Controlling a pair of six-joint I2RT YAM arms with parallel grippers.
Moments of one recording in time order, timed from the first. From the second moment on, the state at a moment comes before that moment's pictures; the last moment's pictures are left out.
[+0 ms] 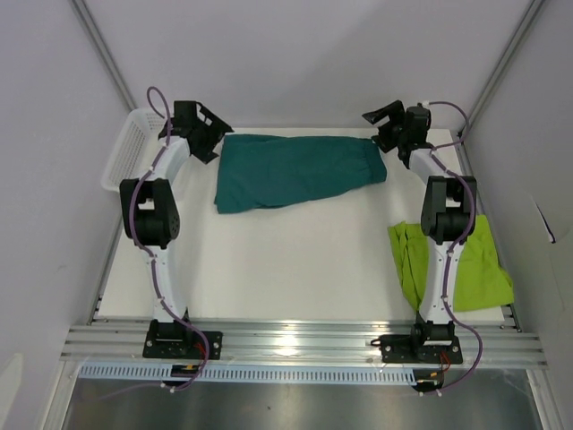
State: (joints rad) left arm -0.01 2.18 1.90 -0.45 0.16 -0.94; right arm 0.01 2.32 1.85 0.11 -0.31 1.07
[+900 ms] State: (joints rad) left arm -0.20 1.63 1.35 -0.36 0.08 -0.77; right arm -0.02 2.30 1.69 -0.08 -0.41 0.73
